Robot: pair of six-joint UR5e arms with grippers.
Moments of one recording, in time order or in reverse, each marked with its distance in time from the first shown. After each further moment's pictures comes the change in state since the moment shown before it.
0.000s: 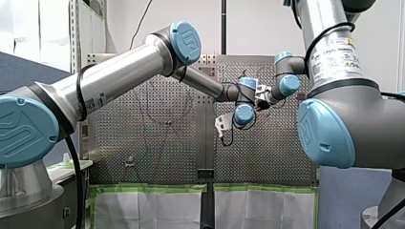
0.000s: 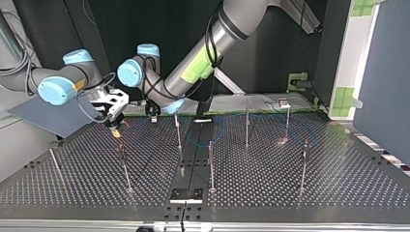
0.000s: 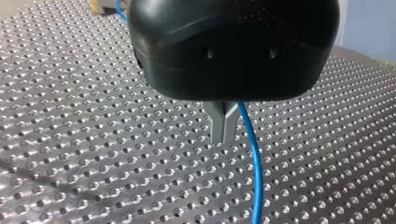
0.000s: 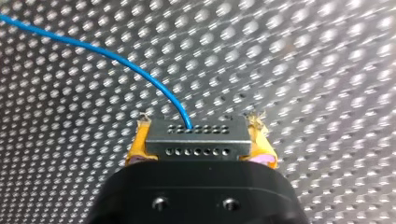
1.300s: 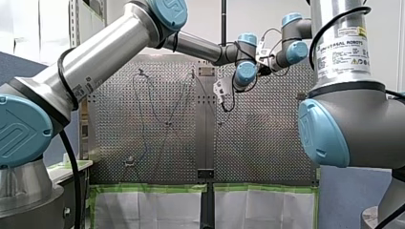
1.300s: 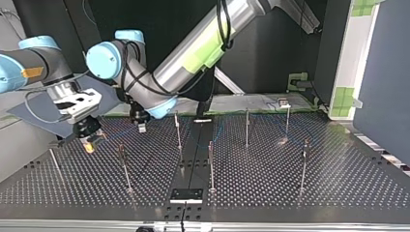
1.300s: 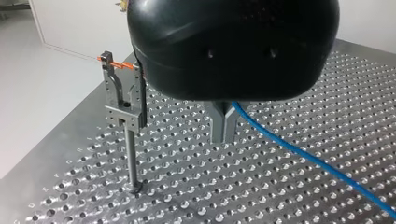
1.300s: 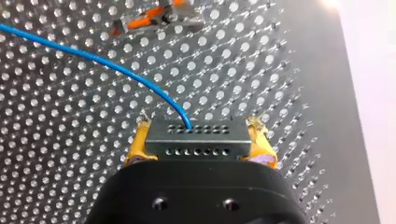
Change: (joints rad) left arm -0.042 0.221 0.006 -0.111 -0.102 -0.030; right arm -0.033 -0.223 -0.030 0.047 -0.109 0.129
